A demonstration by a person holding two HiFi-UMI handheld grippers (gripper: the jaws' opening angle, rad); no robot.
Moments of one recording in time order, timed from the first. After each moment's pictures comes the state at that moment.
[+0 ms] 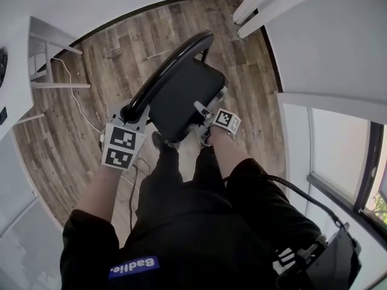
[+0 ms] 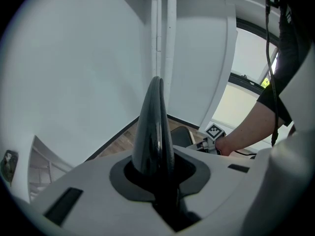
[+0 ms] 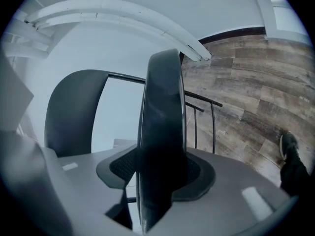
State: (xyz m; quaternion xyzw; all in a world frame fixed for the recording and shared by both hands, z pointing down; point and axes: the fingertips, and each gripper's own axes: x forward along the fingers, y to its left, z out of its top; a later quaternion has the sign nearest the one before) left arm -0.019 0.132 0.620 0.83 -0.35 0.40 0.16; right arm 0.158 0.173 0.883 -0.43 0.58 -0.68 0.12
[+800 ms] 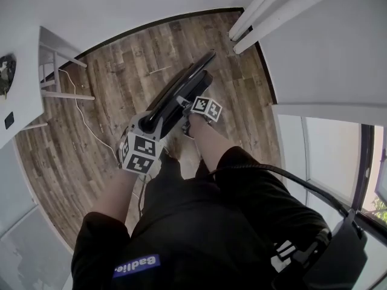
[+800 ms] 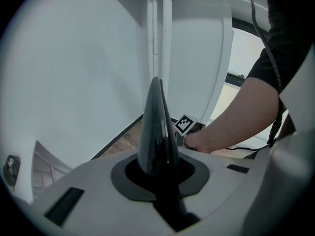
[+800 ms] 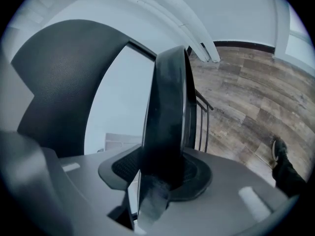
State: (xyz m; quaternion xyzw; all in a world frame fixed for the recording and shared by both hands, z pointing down) left arm -0.006 0.144 0.584 0.83 -0.34 0.41 0.14; right arm 0.077 0.093 0.809 -0.46 0.56 -0.69 0.03
